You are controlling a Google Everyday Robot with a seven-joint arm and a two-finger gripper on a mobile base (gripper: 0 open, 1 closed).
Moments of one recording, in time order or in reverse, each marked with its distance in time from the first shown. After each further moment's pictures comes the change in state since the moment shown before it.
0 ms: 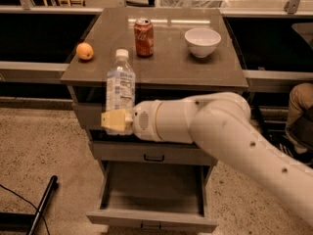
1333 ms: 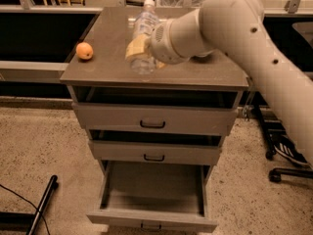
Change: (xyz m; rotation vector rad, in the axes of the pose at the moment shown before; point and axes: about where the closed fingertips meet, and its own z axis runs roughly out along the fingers) arm 0.158 0.064 -0.020 -0.196 -0.039 0.175
